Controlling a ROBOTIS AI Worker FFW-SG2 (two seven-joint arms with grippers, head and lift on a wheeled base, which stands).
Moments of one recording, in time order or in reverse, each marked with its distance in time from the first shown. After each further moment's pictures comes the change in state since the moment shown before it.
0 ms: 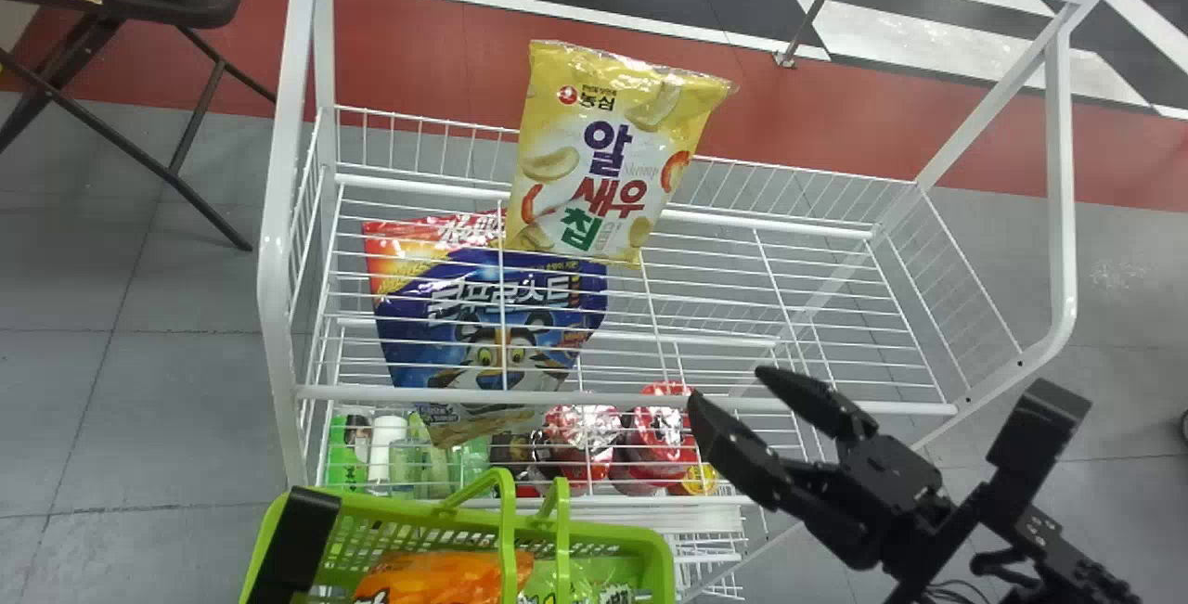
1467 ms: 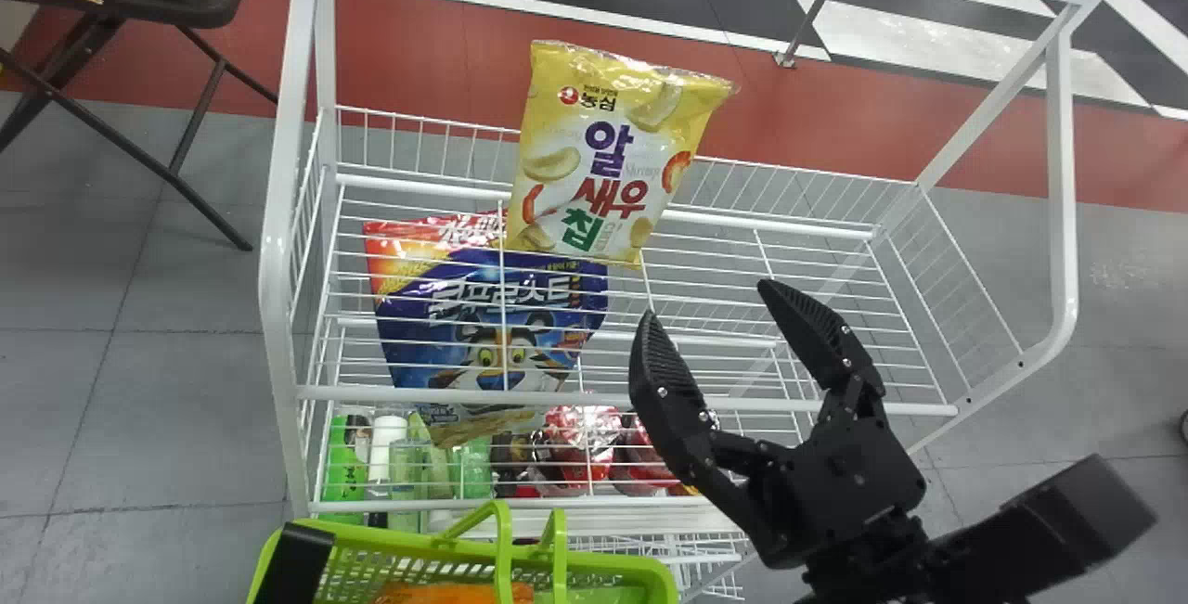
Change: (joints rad) left arm 0.051 0.010 0.003 -0.026 -0.003 0.000 0.008; right arm 0.200 0.000 0.343 -0.056 0.199 -0.607 -0.326
